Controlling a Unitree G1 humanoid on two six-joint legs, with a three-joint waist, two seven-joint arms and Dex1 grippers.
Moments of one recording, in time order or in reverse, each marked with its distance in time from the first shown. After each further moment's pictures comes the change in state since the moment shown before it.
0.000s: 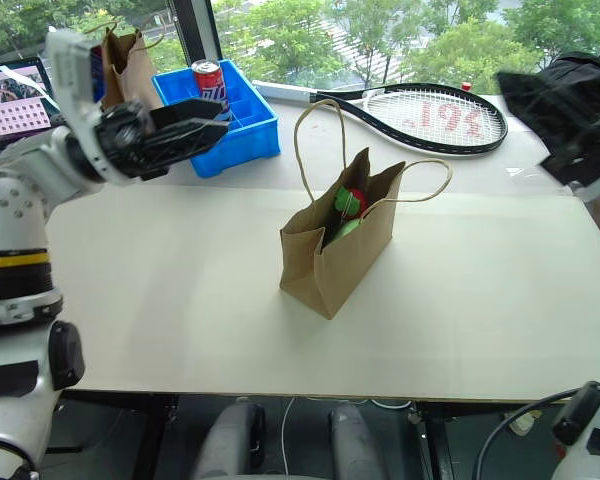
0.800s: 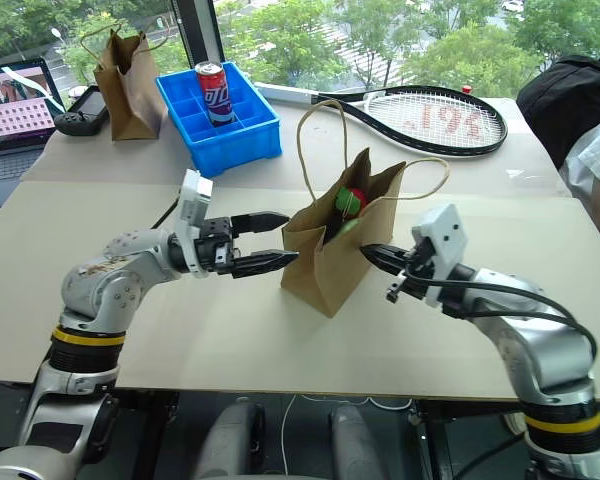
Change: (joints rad) left arm 0.253 -0.253 -0.225 -0.196 0.123 -0.162 0.113; right arm 0.242 0.303 0.636 -0.289 -0.664 -0.367 0.085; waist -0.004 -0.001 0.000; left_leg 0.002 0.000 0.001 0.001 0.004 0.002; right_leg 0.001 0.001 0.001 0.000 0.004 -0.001
